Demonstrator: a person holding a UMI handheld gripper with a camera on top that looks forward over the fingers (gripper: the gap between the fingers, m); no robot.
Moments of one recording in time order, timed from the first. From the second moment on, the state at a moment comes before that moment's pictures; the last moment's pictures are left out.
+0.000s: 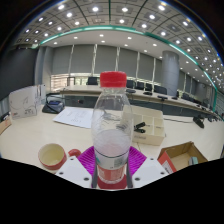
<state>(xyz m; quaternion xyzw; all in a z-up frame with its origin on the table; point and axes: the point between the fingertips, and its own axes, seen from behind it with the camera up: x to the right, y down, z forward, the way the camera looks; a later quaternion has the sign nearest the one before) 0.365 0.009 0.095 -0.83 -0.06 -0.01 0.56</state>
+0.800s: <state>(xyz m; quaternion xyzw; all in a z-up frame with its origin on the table) 0.362 -0.112 0.112 -0.89 0.00 -0.02 0.45</state>
